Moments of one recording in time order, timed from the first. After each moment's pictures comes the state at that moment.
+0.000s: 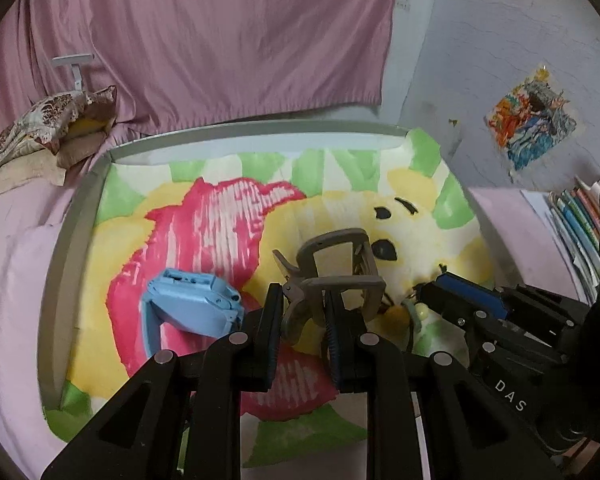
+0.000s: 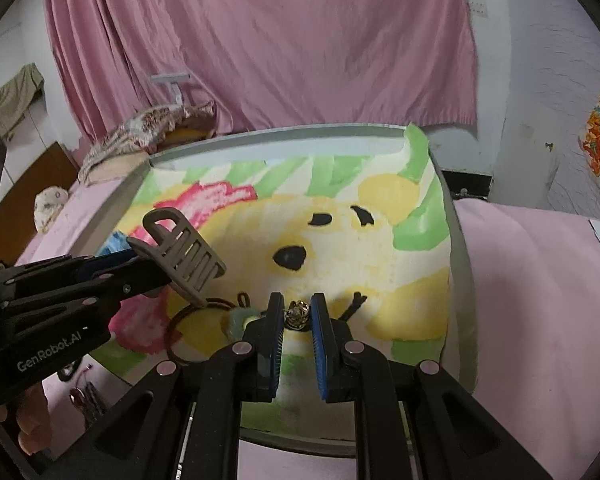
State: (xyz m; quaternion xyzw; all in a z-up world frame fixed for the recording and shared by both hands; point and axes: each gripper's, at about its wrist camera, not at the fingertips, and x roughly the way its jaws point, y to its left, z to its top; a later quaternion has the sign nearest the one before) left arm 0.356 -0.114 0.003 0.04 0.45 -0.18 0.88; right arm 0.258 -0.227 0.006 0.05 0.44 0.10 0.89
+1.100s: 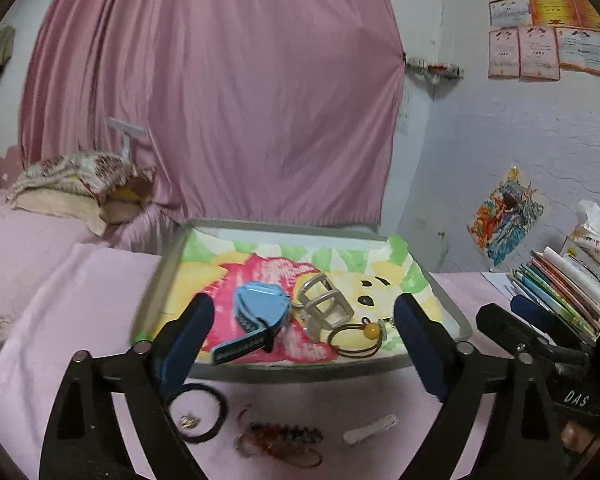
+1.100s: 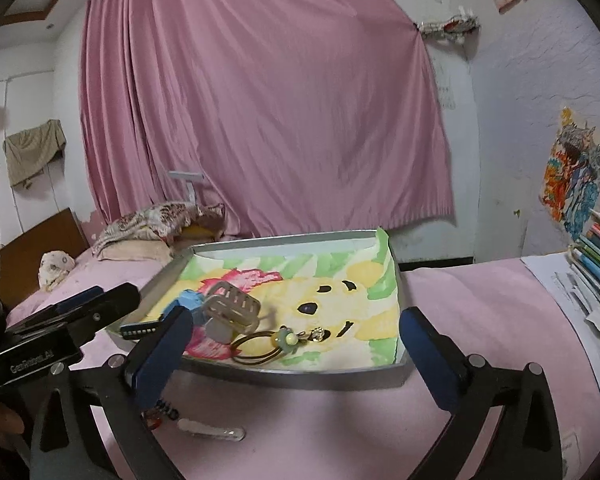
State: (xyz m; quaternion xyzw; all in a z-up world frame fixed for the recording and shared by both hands) left arm 0.213 -0.043 0.068 -0.05 0.22 -0.16 0.96; right arm 0.141 -0.229 0.070 0.07 0.23 0.08 0.97
